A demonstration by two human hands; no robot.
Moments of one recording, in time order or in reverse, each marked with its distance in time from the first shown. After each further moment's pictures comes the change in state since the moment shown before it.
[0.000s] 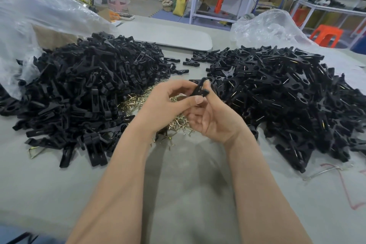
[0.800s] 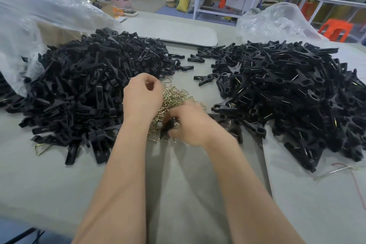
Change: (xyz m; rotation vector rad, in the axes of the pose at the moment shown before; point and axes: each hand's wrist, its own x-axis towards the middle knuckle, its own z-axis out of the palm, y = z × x) left_hand 0.004 -0.016 -0.021 0.404 0.546 -0.321; right_hand 0.014 0.024 0.043 -1.677 0.119 -0.160
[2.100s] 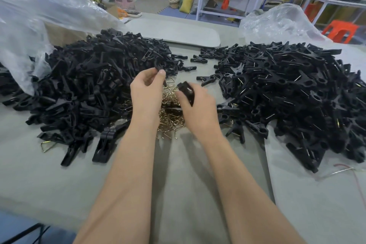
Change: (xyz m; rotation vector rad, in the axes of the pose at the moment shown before) left_hand 0.002 0.003 0.016 -0.755 0.050 -0.199; right_hand 0.015 0.005 0.013 0.423 0.611 0.139
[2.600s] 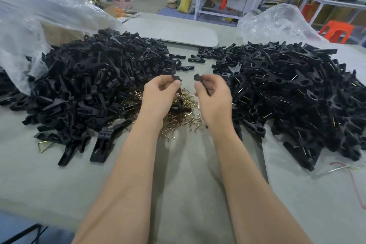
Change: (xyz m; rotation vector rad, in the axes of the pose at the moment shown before) left_hand -0.005 -0.010 0.006 0.159 -0.238 -0.037; right_hand 0.008 0.004 -0.022 0.402 0.168 0.138
